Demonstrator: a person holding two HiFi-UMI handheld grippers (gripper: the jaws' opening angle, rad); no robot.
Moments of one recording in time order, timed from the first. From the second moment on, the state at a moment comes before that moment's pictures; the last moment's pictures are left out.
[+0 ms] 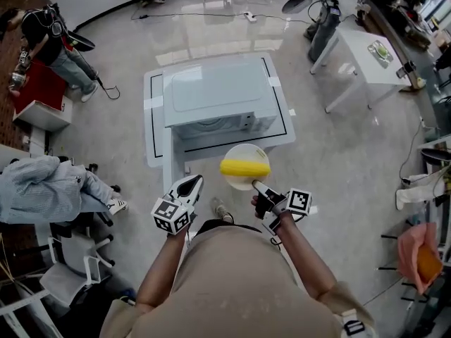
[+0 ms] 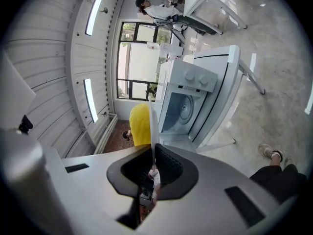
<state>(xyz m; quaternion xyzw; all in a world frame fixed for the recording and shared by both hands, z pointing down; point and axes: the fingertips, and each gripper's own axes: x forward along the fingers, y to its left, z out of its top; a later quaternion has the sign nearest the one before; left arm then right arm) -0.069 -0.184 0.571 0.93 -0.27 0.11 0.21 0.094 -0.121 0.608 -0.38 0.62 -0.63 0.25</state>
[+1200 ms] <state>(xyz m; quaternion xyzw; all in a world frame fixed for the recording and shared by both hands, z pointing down) -0.063 -0.260 0.608 0.91 -0.34 0.11 0.23 0.068 -0.253 0.740 -0.32 0.61 -0.70 0.16</state>
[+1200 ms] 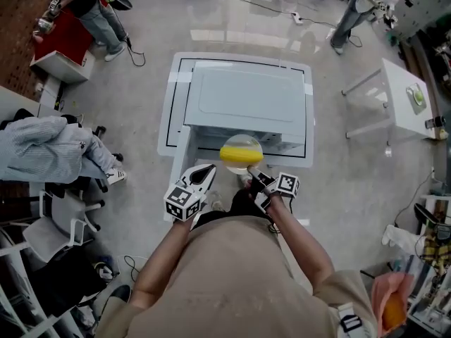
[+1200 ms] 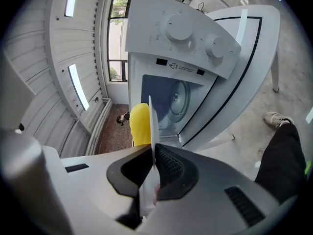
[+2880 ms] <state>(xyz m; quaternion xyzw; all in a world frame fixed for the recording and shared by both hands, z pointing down) -0.064 -0.298 0.617 0.90 -0.35 0.16 0.22 0.060 -0.389 0.846 -0.38 0.56 -0.69 0.25</state>
